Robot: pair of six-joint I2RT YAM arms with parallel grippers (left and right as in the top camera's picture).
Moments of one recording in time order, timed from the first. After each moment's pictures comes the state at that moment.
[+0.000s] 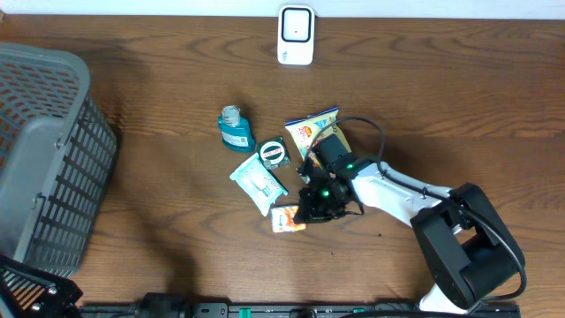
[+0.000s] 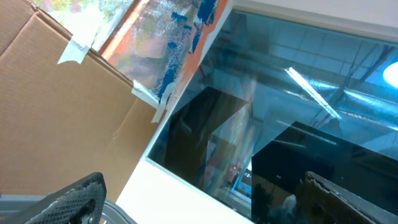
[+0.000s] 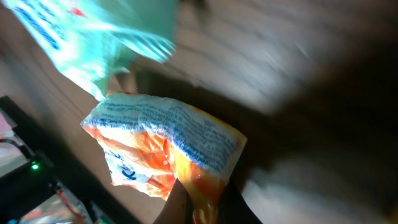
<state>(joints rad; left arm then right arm) -0.08 0.01 0.84 -0.14 -0.56 -0.20 0.57 1.82 0.92 -0.54 -0.63 0.42</state>
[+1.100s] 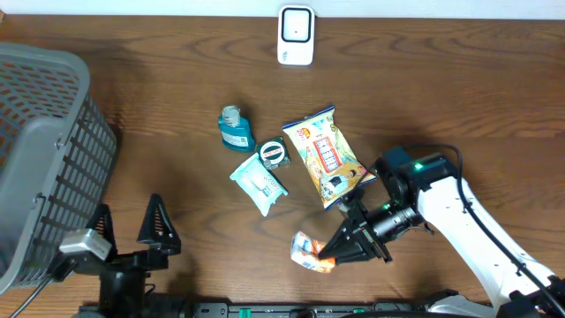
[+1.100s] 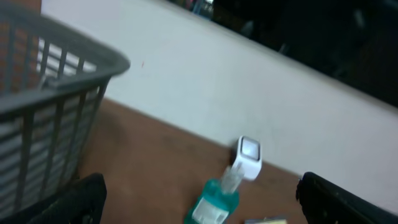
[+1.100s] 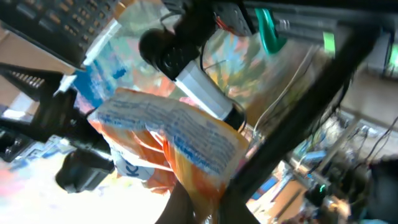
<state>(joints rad) -0.08 0.01 0.63 -0.61 -0.11 -0.42 0.37 1.40 0.92 -1.43 -1.21 0.46</state>
